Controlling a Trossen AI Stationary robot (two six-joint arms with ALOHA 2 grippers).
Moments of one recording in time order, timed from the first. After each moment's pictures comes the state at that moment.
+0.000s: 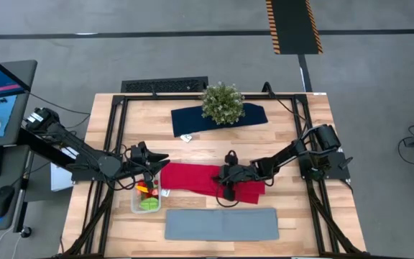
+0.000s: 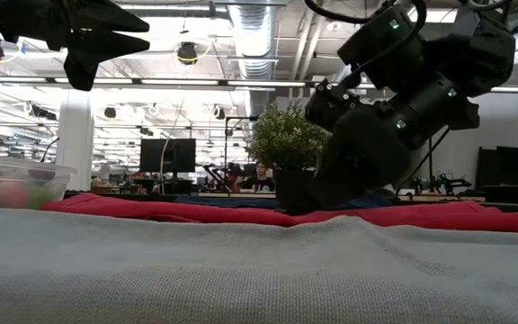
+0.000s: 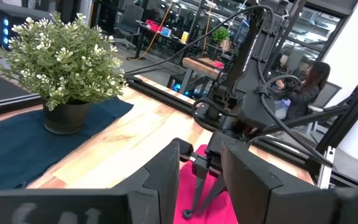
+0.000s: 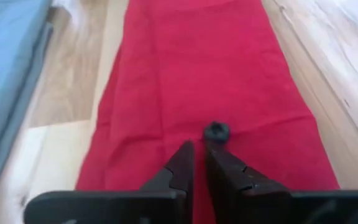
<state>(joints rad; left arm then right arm) -0.54 0.89 0.26 0.62 -0.84 -0.41 0.23 1.89 0.72 0.51 0.16 0.23</state>
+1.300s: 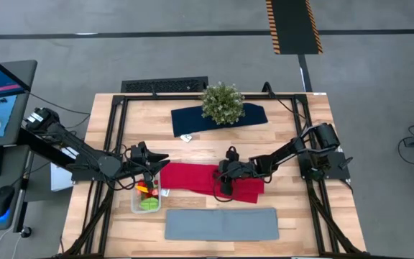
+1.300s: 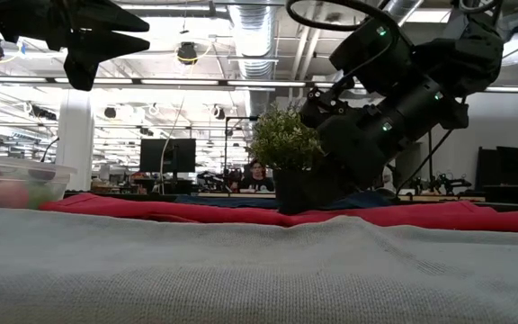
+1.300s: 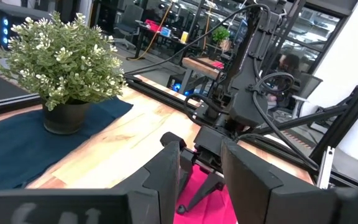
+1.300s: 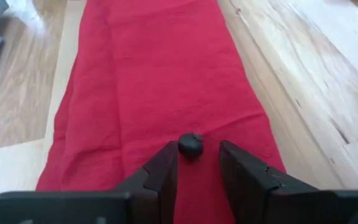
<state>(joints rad) -0.54 0.89 0.26 0.62 -0.84 -0.41 0.19 1.89 0.73 0.47 0.21 0.26</state>
